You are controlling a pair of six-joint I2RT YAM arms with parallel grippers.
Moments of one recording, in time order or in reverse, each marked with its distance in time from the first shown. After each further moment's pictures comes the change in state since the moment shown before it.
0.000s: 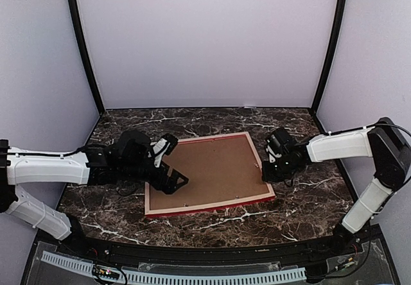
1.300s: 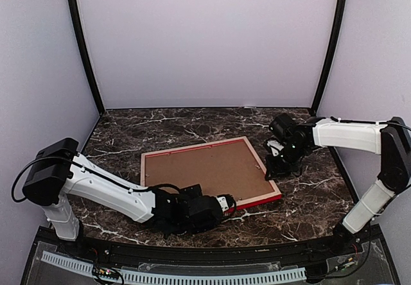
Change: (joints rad) left arm -0.520 0.535 0.286 -0.107 -0.750 0.370; right arm -0.033 -0.036 0.198 -0.395 -0.194 -0.118
